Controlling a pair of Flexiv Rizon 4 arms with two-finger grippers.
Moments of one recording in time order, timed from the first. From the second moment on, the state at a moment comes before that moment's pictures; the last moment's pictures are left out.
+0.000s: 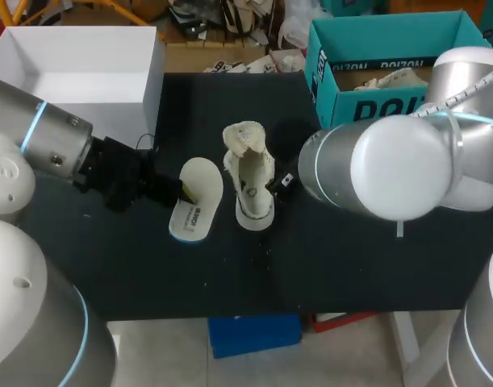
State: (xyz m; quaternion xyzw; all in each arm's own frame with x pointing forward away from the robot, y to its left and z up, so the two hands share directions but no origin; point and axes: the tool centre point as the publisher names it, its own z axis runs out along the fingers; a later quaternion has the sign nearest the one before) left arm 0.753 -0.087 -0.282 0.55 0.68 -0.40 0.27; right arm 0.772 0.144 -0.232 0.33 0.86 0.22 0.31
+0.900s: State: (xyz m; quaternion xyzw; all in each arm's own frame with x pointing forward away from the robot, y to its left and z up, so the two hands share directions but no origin) left arm 0.723 -0.103 -0.276 0.56 0.64 -0.47 0.23; right arm 0.711 0.132 -0.240 0.39 0.82 0.26 0.32
